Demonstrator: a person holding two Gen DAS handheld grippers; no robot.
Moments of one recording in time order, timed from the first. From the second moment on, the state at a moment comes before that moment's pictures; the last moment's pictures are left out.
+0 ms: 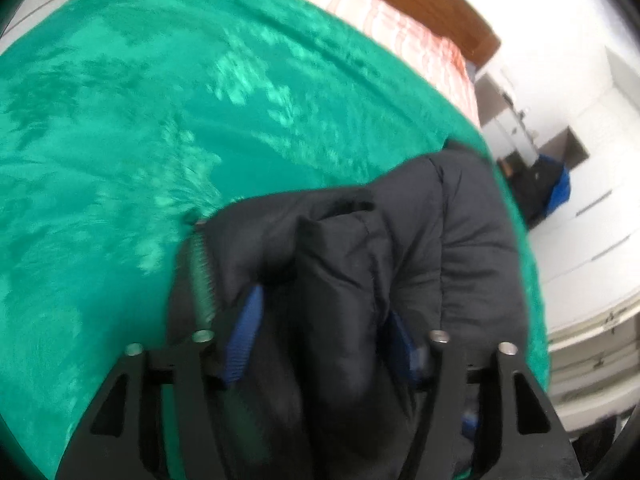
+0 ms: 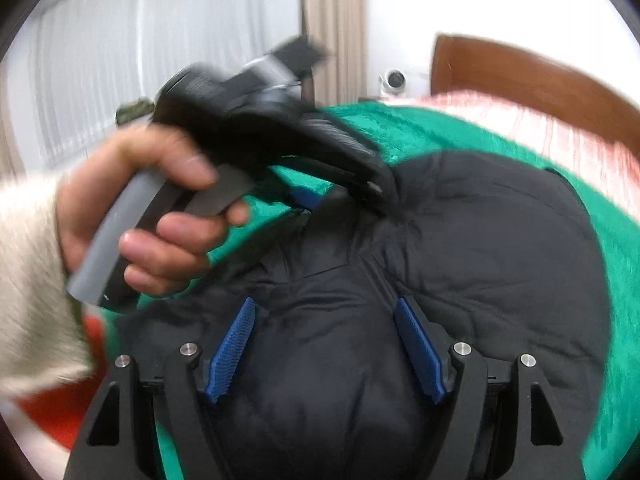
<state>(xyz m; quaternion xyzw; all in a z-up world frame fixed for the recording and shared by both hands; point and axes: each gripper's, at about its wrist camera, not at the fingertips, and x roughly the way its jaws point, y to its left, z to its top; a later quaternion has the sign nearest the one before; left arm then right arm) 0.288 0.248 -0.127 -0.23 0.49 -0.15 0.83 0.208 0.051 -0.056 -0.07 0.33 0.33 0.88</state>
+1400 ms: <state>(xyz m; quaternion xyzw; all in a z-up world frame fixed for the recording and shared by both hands) 0.222 0.193 -0.095 -0.17 0.44 -0.20 0.86 0.235 -0.043 0.002 -0.16 0.19 0.31 0.92</state>
